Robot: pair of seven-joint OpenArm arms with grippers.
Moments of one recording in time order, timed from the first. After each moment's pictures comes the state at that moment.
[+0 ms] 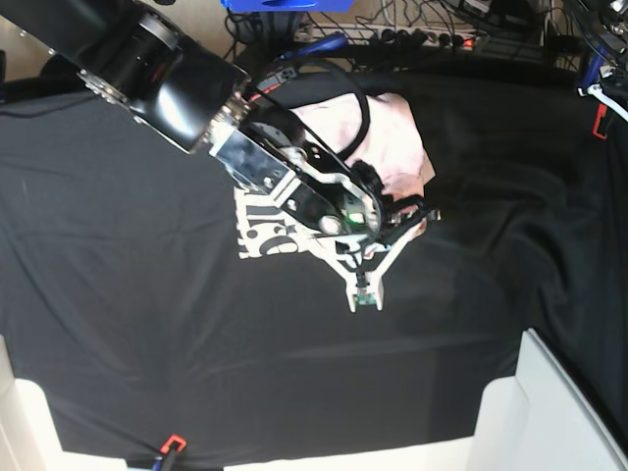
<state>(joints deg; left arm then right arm) 17.2 -19.9 -53.1 78.2 -3.4 -33.7 52.9 17.6 -4.1 -52.9 79.1 31.5 -39.1 -49.9</state>
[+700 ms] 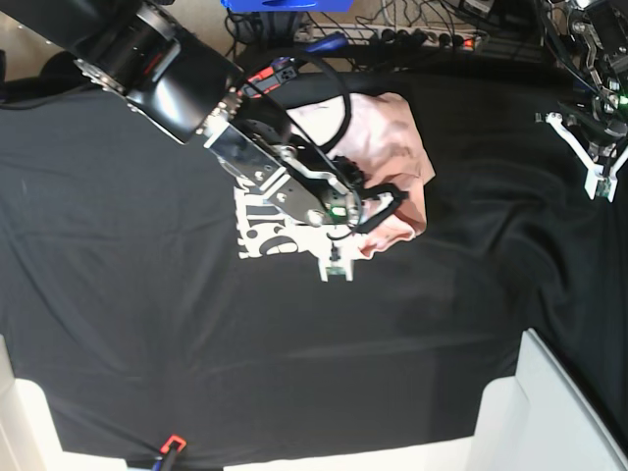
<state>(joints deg) 18.2 -15.1 -38.4 95.9 -2.7 -33.8 53.0 16.5 -4.9 -50.7 69.8 31.6 -39.2 -51.9</state>
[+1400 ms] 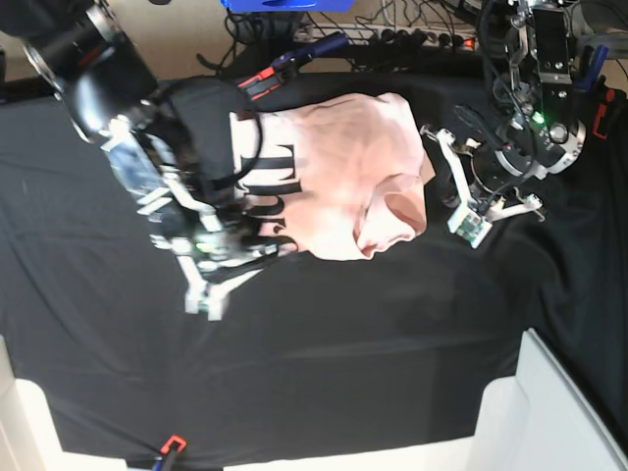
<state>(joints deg) 16.9 -14.0 -7.6 109.2 -3.0 -33.9 52.9 10.8 8.3 -30.5 83.0 31.1 -39.4 -52.8</state>
